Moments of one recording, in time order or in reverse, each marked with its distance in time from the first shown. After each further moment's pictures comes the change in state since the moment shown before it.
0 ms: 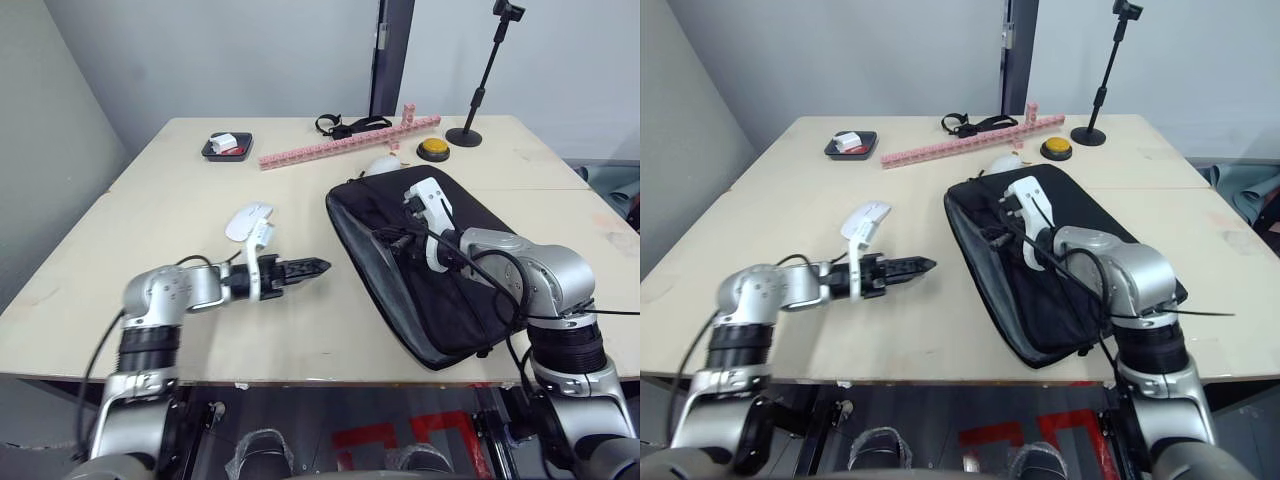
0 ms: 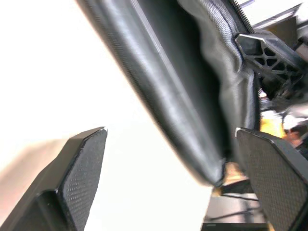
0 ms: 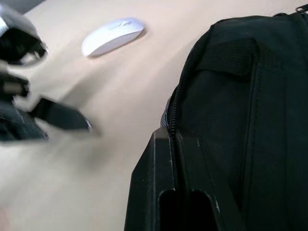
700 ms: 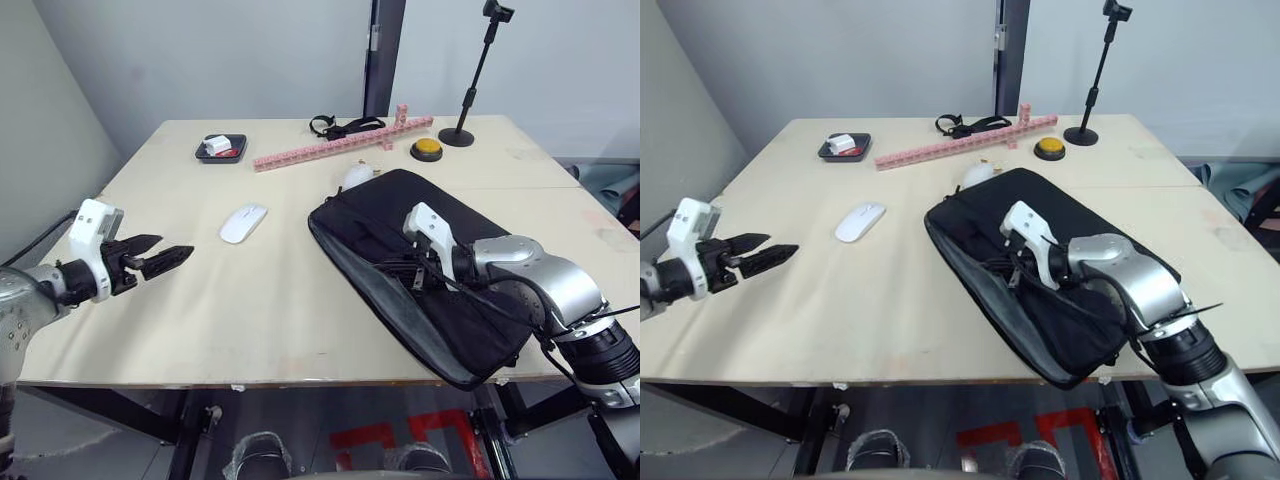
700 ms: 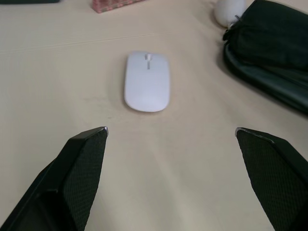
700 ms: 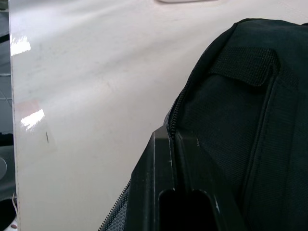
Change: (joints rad) left arm 0.376 0.431 0.202 -0.056 0.287 -0.618 -0.206; right arm 0.078 -0.214 0.196 0.048 -0.135 -0.382 0.382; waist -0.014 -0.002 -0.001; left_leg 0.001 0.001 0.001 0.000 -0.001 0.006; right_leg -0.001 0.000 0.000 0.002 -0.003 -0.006
